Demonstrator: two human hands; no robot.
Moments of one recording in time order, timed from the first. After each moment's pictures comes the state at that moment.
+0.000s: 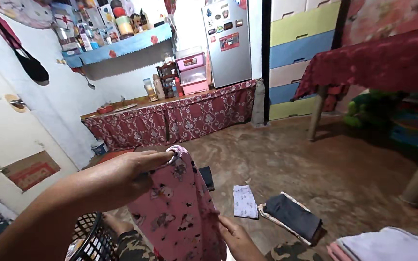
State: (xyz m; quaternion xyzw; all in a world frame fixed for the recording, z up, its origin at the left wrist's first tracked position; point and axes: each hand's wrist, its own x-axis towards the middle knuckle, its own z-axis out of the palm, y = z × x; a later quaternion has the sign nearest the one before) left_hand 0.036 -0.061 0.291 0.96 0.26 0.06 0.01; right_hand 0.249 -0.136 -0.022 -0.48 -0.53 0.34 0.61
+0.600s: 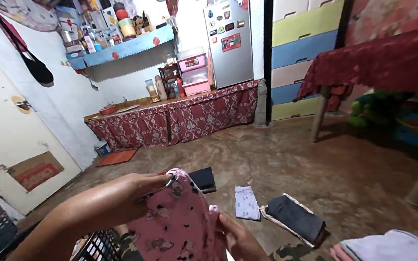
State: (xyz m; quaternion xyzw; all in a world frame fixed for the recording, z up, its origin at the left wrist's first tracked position) left_hand 0.021 -0.056 0.268 0.98 0.21 -0.02 0.03; right_hand 0.240 -0.138 0.002 -0.26 -0.35 0.58 0.69
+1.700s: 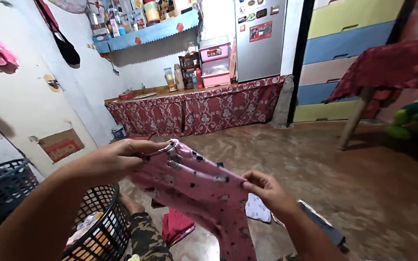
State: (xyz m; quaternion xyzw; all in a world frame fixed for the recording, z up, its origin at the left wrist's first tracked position) left_hand -0.016 -0.037 0.283 0.92 0.30 0.19 0.18; right_hand 0.318 -0.101 0.076 -0.41 -0.58 0.30 0.64
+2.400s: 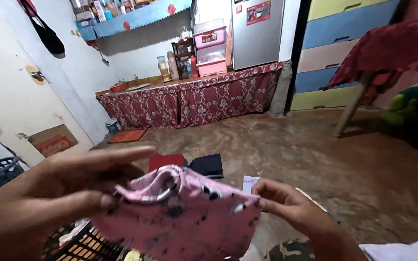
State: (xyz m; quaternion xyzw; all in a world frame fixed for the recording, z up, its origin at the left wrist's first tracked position) left_hand -0.048 -0.069 0.267 0.92 0.12 0.23 0.30; right_hand 0.336 -0.141 0.058 -0.28 -0.69 0.35 0.57
